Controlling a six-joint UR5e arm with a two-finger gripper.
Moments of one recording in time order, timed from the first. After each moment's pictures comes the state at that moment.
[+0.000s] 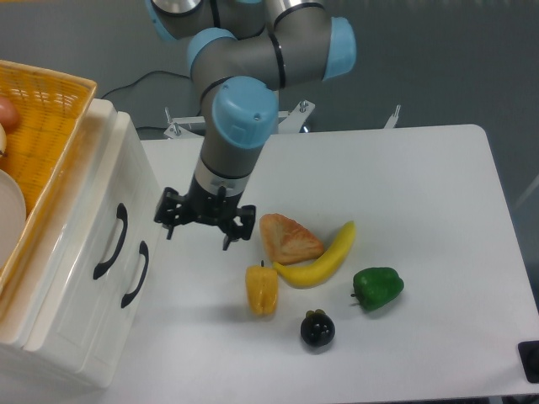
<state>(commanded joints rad) 2.30 -1.82 -1.60 -1.21 1.19 0.28</state>
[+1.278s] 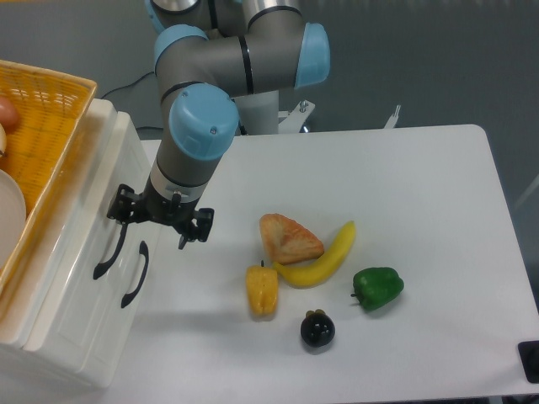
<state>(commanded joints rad) 2.24 -1.88 -1.49 -1.34 1.15 0.29</state>
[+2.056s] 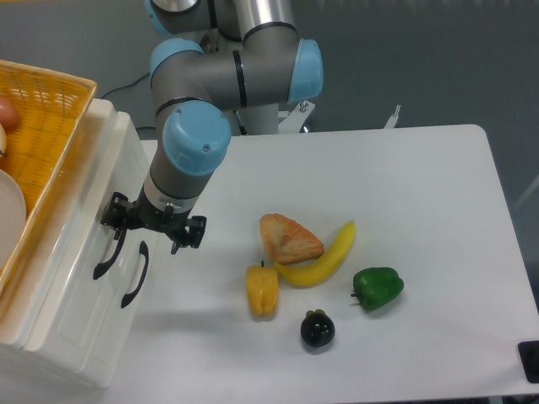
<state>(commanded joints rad) 2.22 -1.89 -1.49 -1.34 1.13 0.28</state>
